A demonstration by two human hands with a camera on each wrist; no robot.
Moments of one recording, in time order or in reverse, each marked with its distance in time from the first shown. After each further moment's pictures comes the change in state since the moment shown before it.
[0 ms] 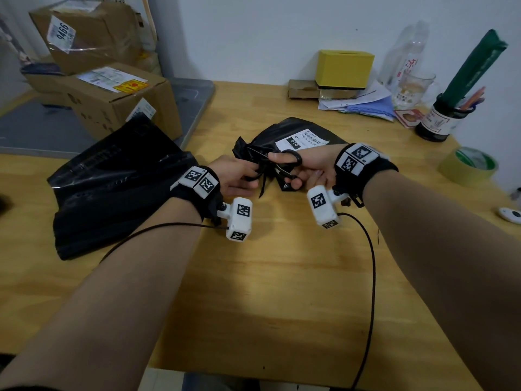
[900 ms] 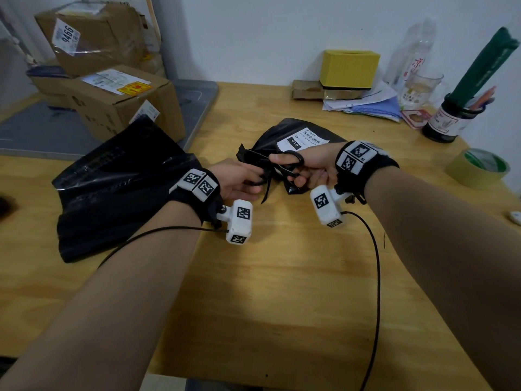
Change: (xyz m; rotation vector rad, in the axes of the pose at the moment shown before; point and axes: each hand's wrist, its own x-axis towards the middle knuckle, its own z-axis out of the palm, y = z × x) left_hand 0.000 0.001 -0.004 0.033 -0.080 -0.022; right_hand 0.013 -0.008 -0.009 -0.097 0.013 0.035
